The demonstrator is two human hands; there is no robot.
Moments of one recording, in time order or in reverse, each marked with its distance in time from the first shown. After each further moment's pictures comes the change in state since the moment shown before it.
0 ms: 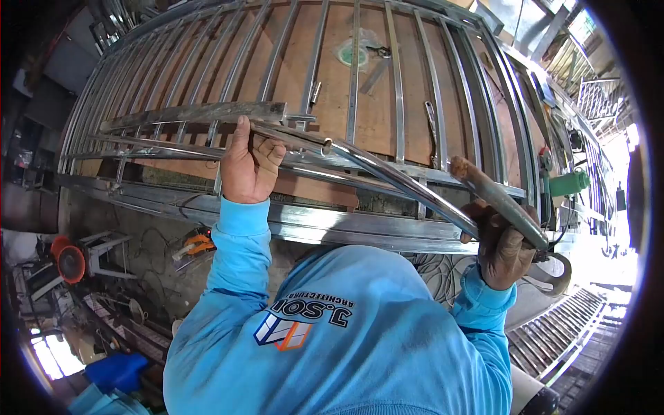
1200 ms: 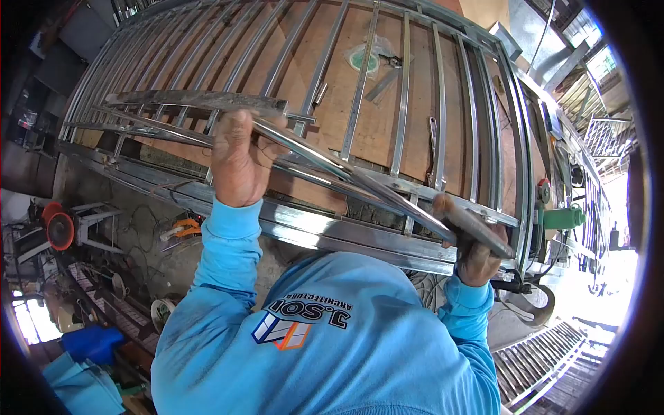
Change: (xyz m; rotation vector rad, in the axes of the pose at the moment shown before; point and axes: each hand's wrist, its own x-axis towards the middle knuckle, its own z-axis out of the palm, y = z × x) left_hand -0.013 -0.013 0.039 0.353 -0.155 0.331; right_hand 0.021 0.048 -0.020 -0.038 -0.042 0.067
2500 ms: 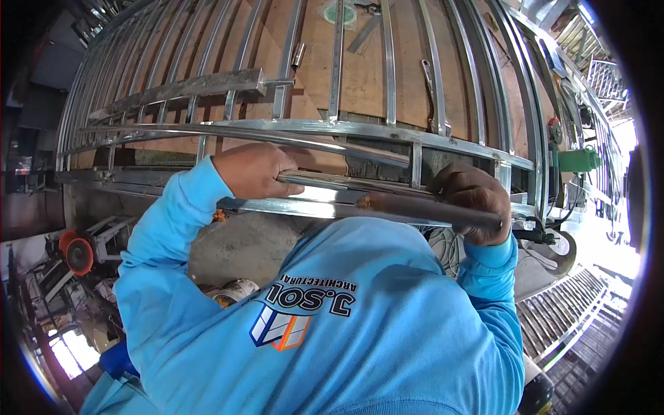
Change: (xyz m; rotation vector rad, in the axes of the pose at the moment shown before) left_hand 0.013 0.012 0.011 1.401 -1.359 -0.682; right_hand 0.020 0.010 -0.014 -0.147 -0.599 -0.276
